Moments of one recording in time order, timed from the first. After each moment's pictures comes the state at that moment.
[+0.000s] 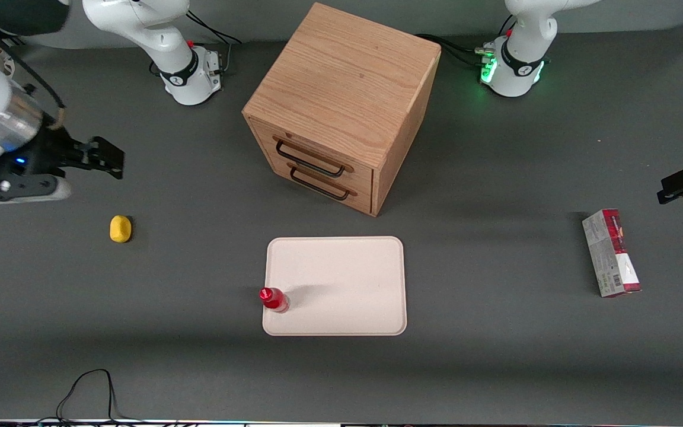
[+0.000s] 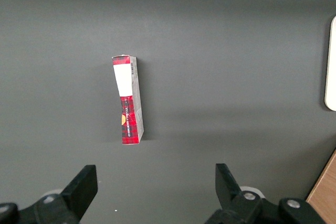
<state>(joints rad) 0.16 0.15 0.02 -1.28 -0.05 1.37 0.12</state>
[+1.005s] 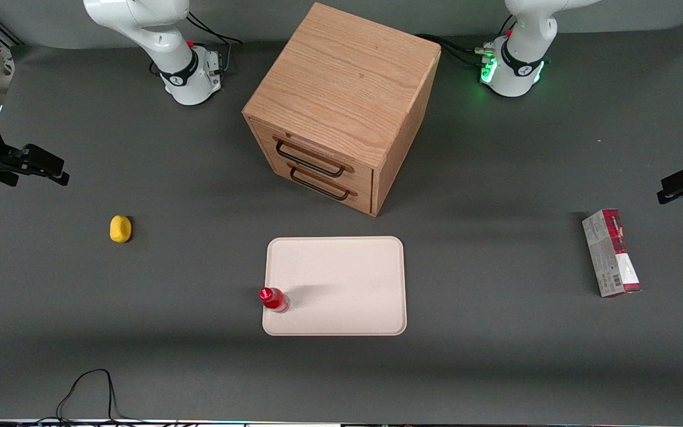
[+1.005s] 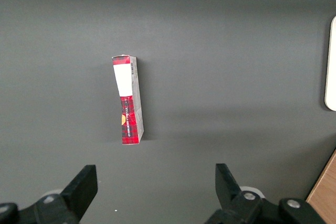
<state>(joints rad) 0.03 0.02 -0.05 -1.54 -0.01 1.55 0.01</state>
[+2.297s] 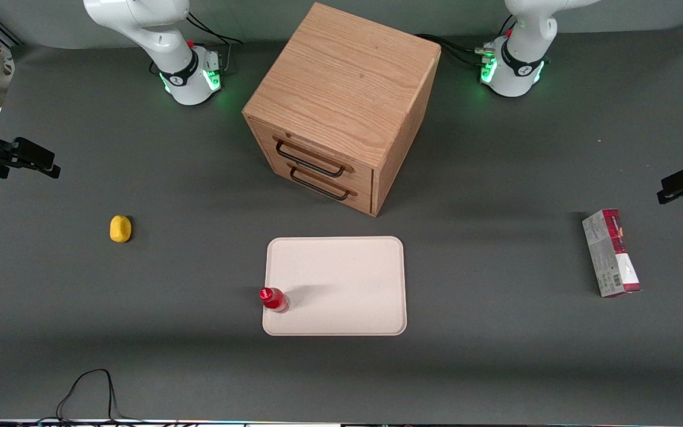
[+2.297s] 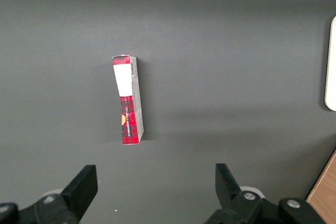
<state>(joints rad) 0.04 0.01 -0.06 -1.54 -0.02 1.51 0.01</state>
